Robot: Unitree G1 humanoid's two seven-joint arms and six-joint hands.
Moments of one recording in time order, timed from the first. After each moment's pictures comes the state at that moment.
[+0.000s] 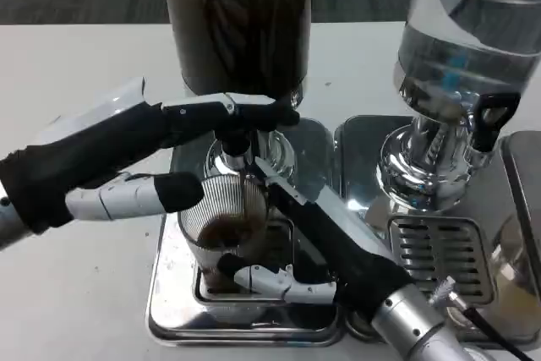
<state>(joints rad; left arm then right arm) -0.13 0.66 0.14 -0.07 -0.32 -0.38 -0.94 -0.01 -0.17 0.36 0.10 -0.37 -0.28 0.14</state>
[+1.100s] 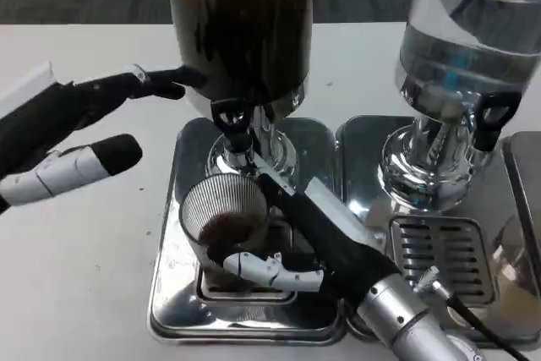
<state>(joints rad) -0.04 0.69 0.30 -0.06 -0.23 -0.37 -0.81 -0.07 -0.12 0.37 0.19 -0.36 -0.30 0.12</state>
